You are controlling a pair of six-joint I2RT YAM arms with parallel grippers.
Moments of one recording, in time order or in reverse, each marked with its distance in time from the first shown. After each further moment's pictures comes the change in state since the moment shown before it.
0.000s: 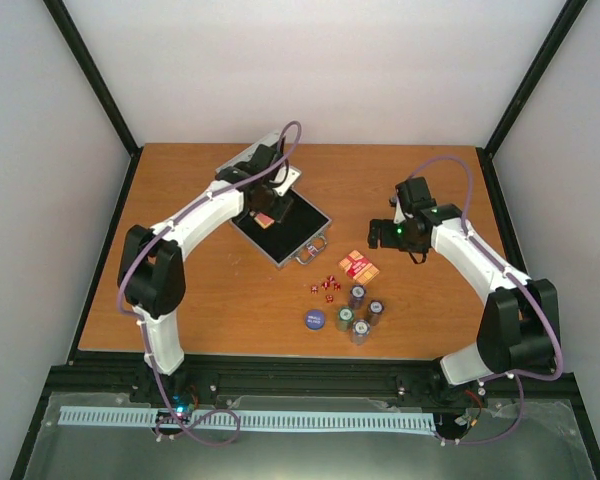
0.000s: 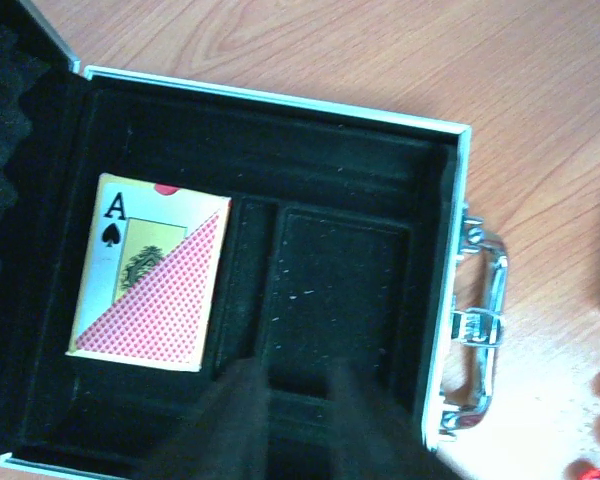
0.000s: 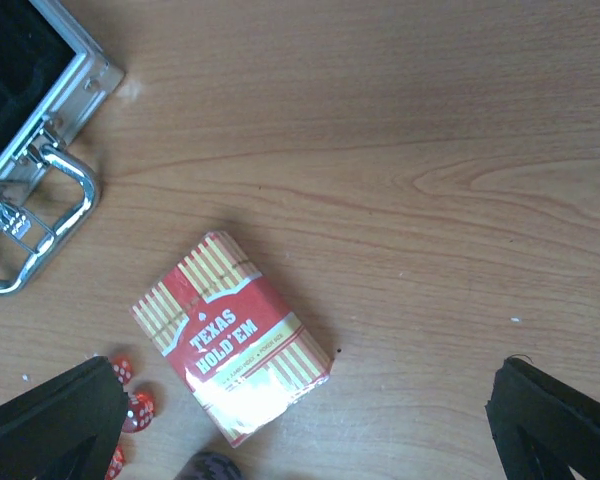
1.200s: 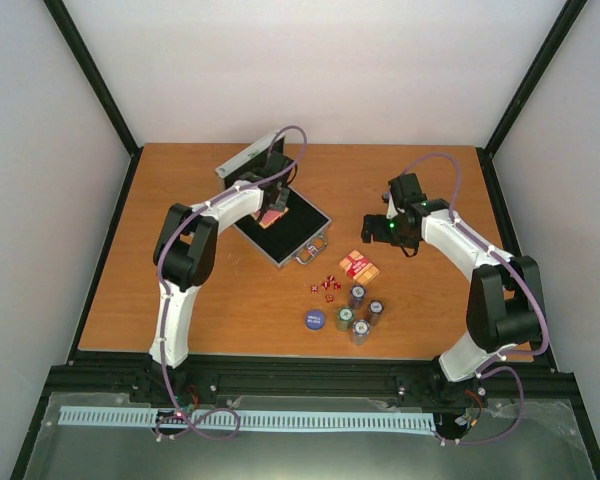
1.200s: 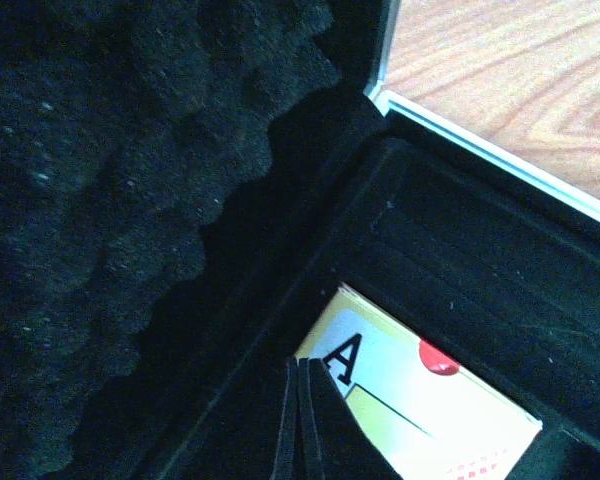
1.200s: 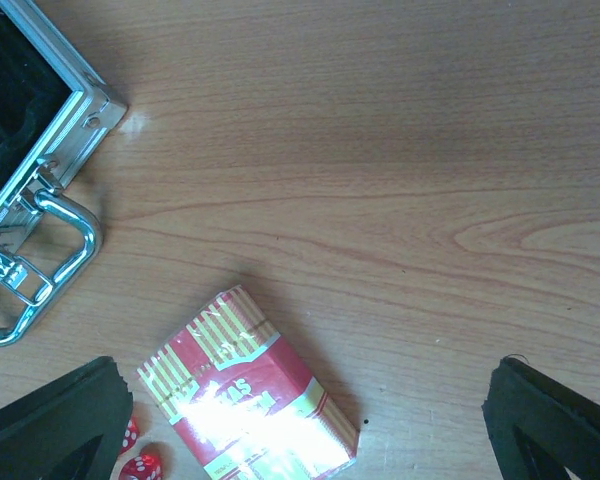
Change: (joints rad) left arm 0.041 0.328 0.119 0.205 -0.414 -0.242; right arm 0.000 0.133 0.047 0.085 -0.029 0.022
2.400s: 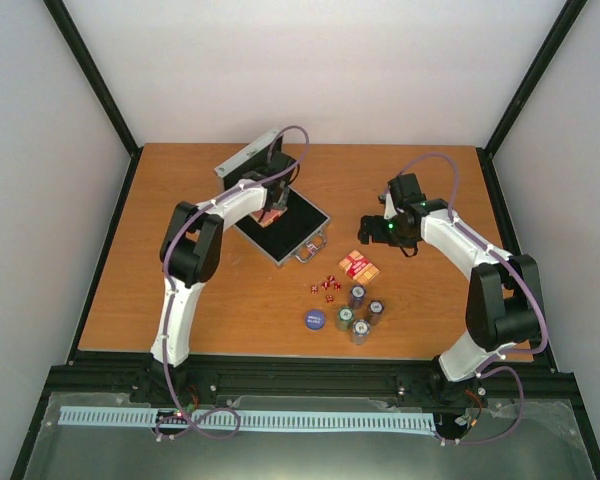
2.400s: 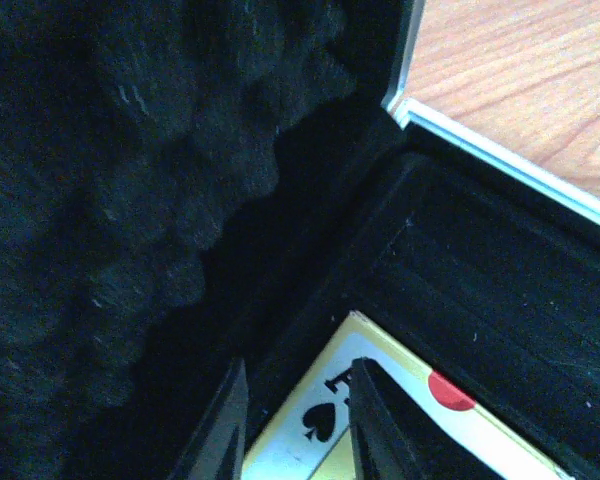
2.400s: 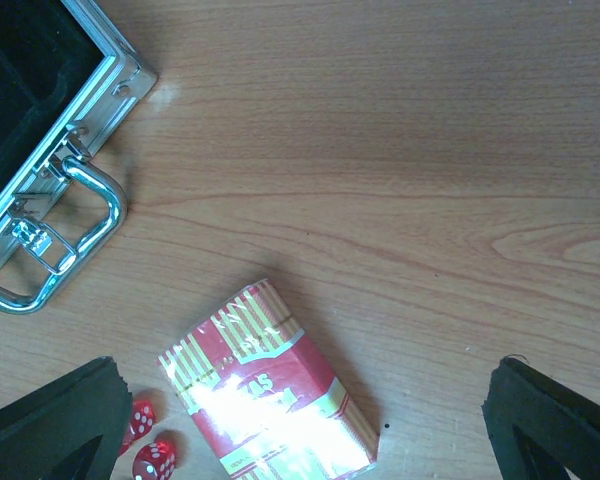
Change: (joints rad) left arm 0.001 0.067 0.057 -0.005 -0.075 -0.021; right arm 0.000 0.008 0.000 0.009 -0.057 -0.047
